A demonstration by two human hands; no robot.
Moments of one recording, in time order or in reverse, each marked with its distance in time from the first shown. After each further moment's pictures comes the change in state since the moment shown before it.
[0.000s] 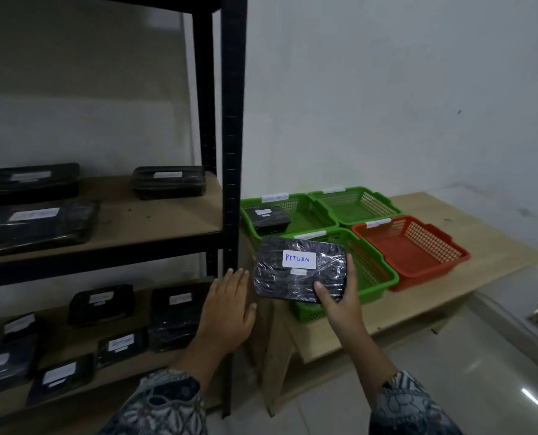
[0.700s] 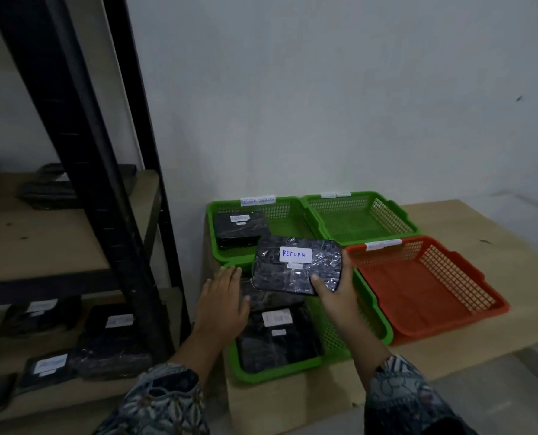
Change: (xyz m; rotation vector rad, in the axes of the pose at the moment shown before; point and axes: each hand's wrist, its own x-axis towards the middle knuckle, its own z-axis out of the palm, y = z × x) left_hand 0.171 0.068 0.104 -0.078 -0.033 -0.239; right_hand 0.217 0.089 -0.056 -0.044 -0.211 0.114
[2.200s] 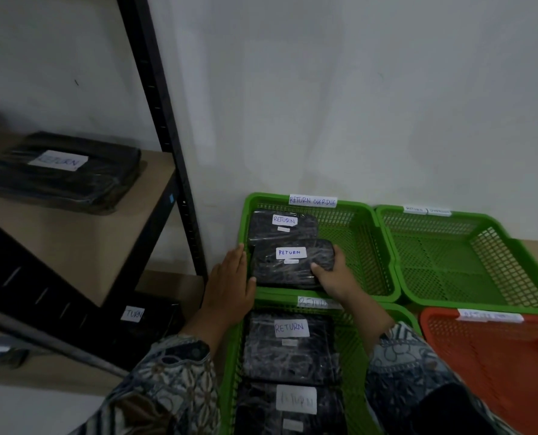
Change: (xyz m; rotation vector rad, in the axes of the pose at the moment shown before) left_hand 0.135 -0.078 0.057 0.021 -0.125 -0.295; right_hand 0.213 0.036 0.111 -0.367 -0.517 0.376
